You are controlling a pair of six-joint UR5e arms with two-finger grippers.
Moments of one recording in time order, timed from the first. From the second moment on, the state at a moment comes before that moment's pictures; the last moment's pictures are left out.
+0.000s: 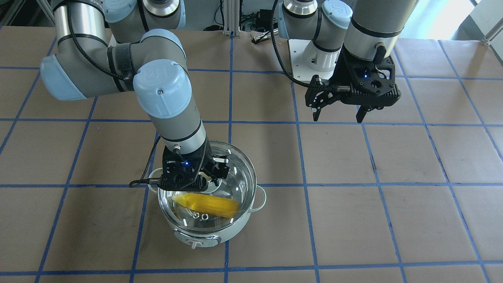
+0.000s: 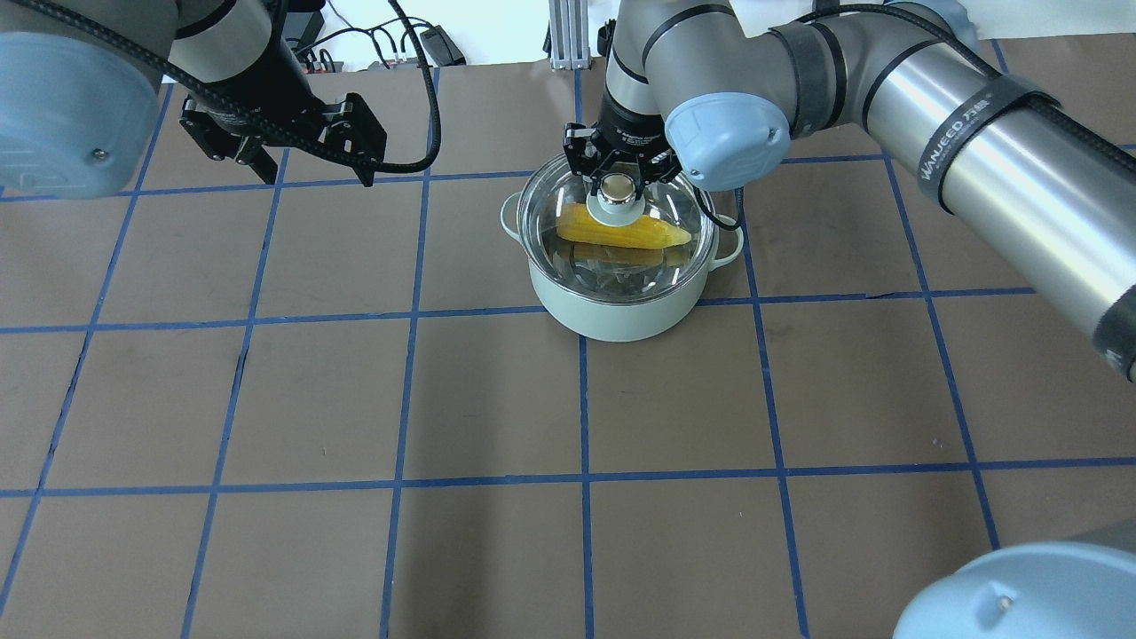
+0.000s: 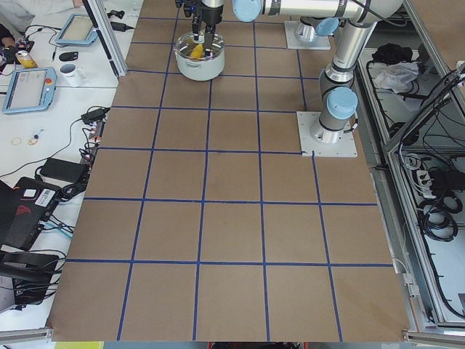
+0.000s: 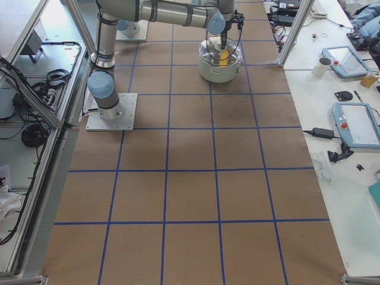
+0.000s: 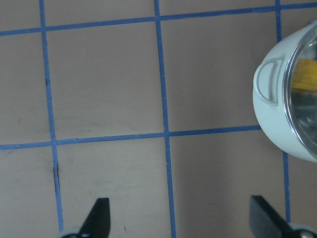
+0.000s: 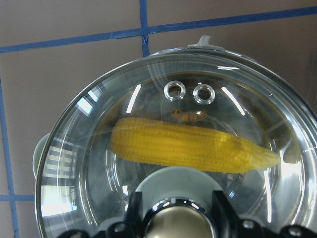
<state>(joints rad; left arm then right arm) -1.61 -1.61 -1.54 -1.44 1.61 0.02 1.82 -1.17 1.45 -1.99 -1.47 0.33</state>
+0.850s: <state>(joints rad) -1.61 -1.61 -1.54 -1.44 1.61 0.02 1.81 -1.17 1.45 -1.99 -1.47 0.35</state>
